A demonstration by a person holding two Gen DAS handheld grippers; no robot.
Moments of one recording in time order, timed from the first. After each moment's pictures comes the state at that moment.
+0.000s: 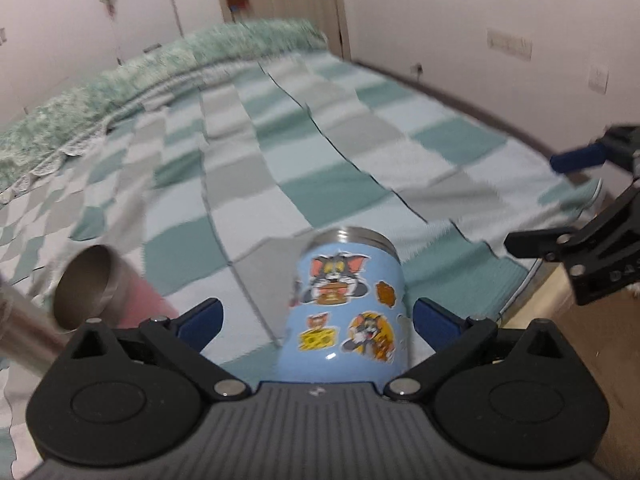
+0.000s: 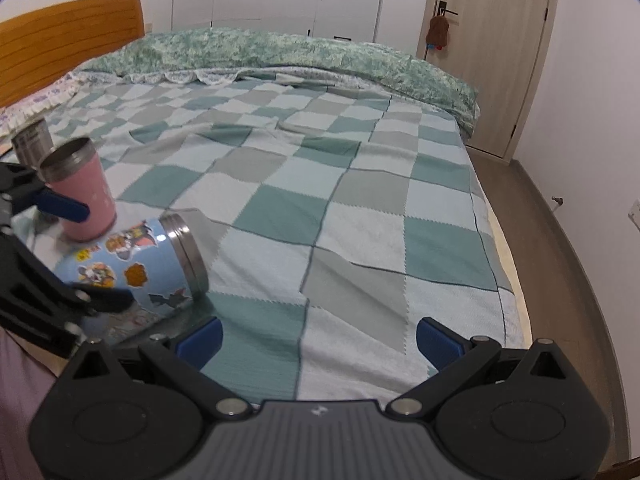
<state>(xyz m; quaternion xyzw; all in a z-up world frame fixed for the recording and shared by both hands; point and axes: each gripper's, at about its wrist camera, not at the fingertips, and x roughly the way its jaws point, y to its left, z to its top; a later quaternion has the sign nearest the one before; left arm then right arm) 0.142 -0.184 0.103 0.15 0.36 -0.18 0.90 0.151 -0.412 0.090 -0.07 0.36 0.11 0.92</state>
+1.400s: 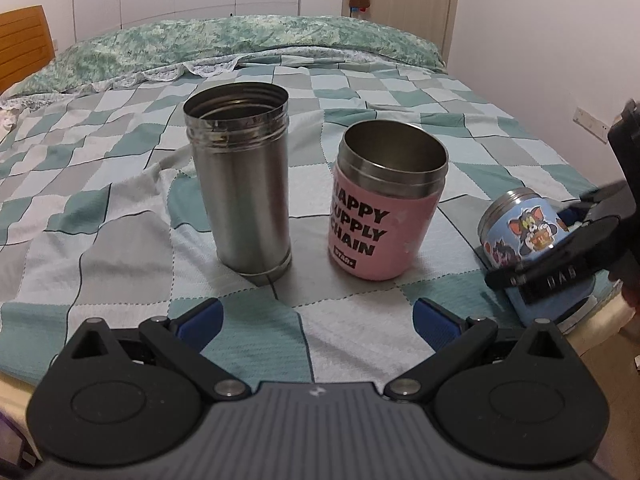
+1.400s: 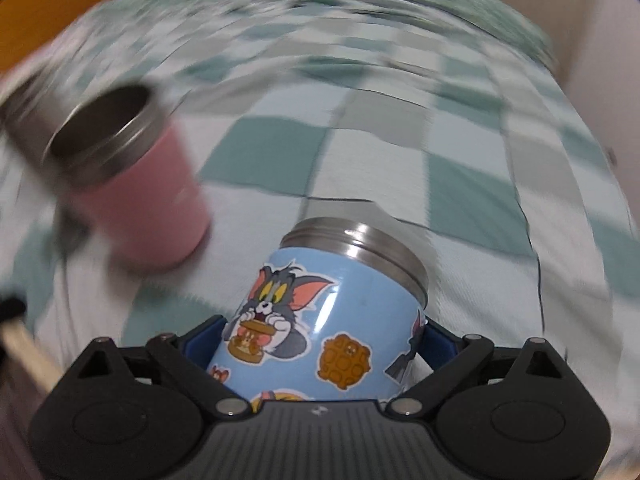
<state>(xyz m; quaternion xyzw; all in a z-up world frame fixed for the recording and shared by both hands) 0.127 0.030 0.072 0.02 0.36 -0.09 0.93 0.236 -0.208 0.043 -0.12 0.48 0.15 0.86</state>
